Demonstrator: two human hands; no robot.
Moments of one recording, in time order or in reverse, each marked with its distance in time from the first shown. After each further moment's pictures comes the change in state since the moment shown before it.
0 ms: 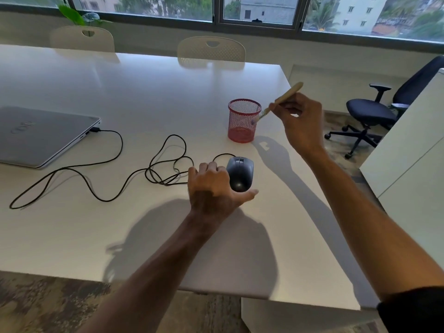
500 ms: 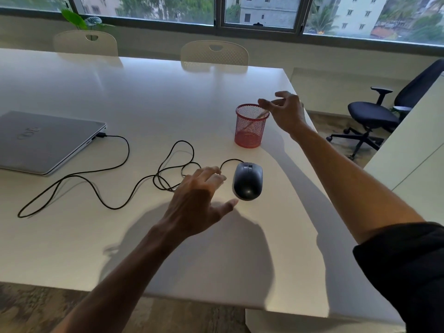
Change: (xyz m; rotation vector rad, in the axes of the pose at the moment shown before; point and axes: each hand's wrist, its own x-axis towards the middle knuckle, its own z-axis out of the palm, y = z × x) left_hand -0.003 -0.070 -0.017 -0.333 -0.098 0.355; right_hand 0.063 0.022 0.050 -0.162 -0.193 0.251
